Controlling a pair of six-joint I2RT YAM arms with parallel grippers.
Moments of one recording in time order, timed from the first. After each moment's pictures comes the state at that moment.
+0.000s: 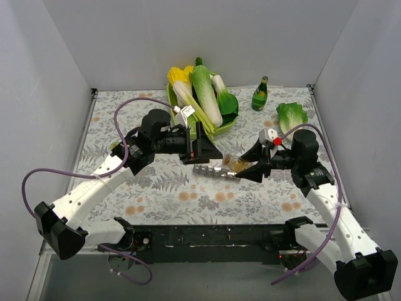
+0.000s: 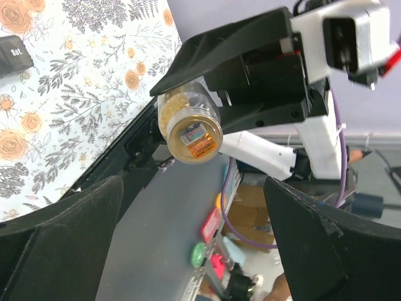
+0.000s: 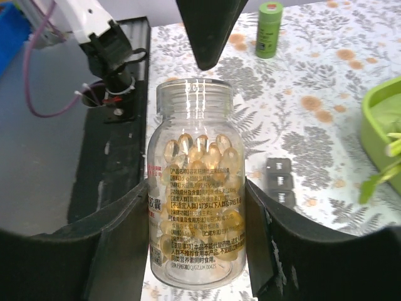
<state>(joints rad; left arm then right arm) -0.71 1.20 1.21 -0.41 0.64 -0.88 0.29 0.85 0.68 -0.07 -1.26 -0.09</state>
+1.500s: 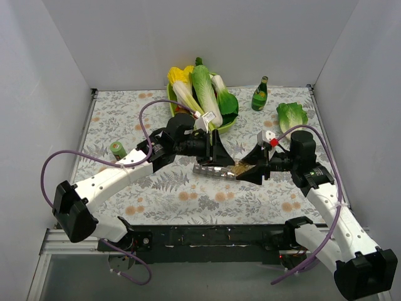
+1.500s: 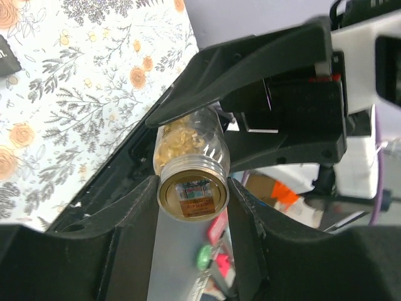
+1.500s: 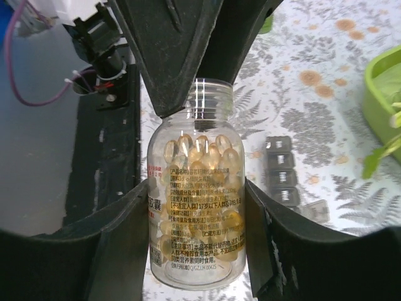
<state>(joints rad) -0.83 1.37 1.21 -0.28 0.54 -1.00 0.30 0.85 0.73 -0.28 -1.17 -0.28</state>
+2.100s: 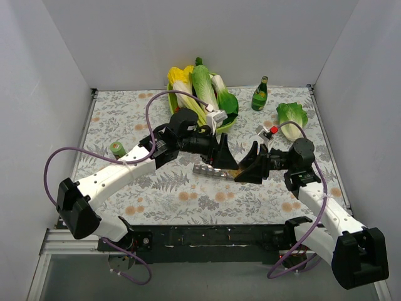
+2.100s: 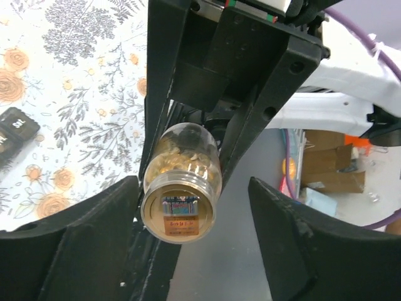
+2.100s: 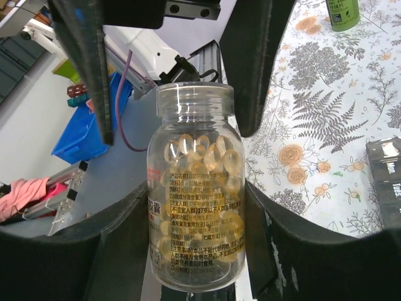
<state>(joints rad) -0.83 1.42 1.29 -0.30 0.67 -0.55 0.28 0.96 0.49 0.54 -1.37 0.63</state>
